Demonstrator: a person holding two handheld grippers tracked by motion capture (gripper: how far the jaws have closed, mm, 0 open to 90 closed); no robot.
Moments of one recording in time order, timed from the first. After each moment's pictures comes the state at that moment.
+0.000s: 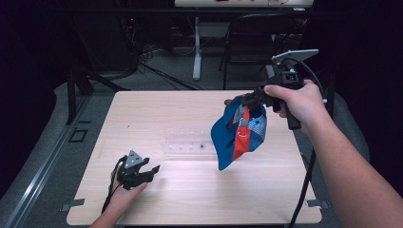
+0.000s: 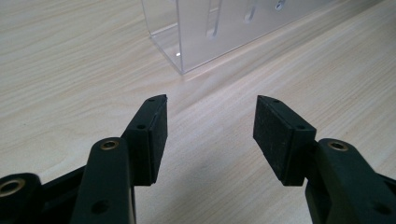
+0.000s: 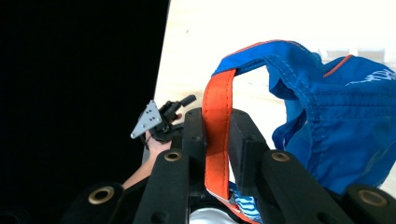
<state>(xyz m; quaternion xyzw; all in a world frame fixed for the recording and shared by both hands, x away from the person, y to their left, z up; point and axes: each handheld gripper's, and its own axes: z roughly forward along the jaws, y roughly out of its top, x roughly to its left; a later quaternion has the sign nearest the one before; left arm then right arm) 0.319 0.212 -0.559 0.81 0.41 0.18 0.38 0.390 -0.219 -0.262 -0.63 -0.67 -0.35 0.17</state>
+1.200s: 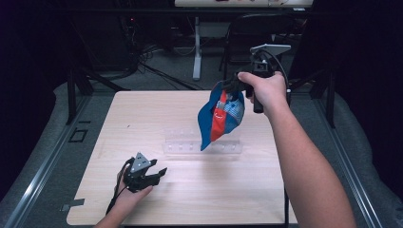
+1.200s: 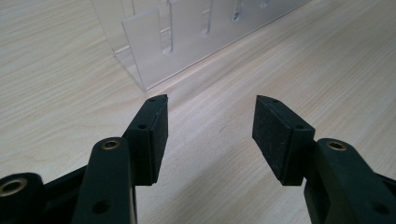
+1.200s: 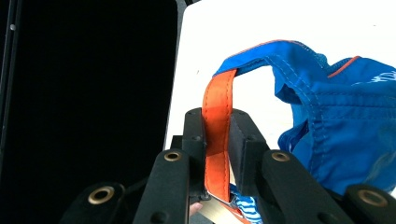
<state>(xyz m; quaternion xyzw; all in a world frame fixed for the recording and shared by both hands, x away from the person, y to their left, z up) 0.310 0.192 -0.555 0.82 0.37 0.18 0.40 0.449 -0.177 -0.284 -0.65 -0.63 -0.39 0.17</state>
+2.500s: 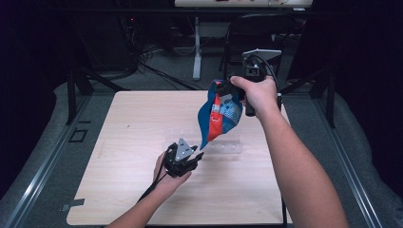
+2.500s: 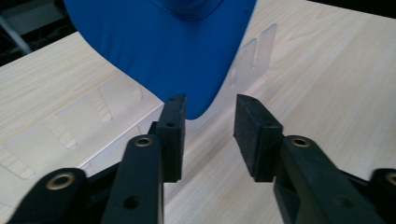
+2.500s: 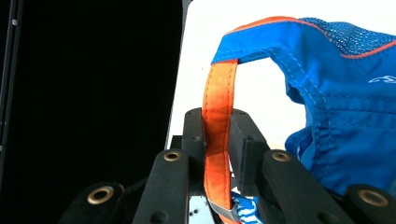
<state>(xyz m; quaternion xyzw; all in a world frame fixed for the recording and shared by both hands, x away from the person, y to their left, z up) 0.337 0.073 -0.521 0.82 0.30 0.22 0.44 0.454 -0.162 -0.300 -0.64 -0.63 -0.40 0.18</state>
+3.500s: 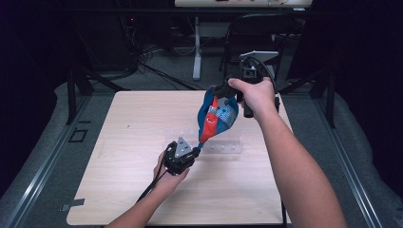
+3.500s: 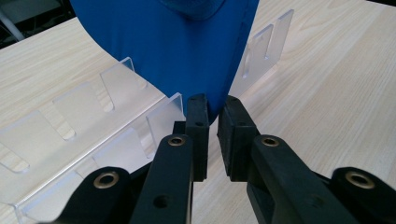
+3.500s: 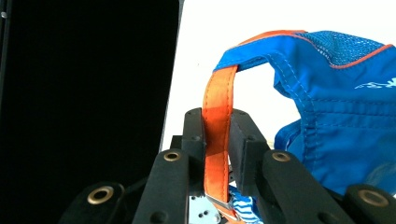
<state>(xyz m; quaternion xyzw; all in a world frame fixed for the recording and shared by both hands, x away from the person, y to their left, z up) 0.348 0.078 -0.530 0.83 0.30 0.20 0.43 0.455 -0.157 -0.306 -0.64 -0.64 -0.38 0.18</state>
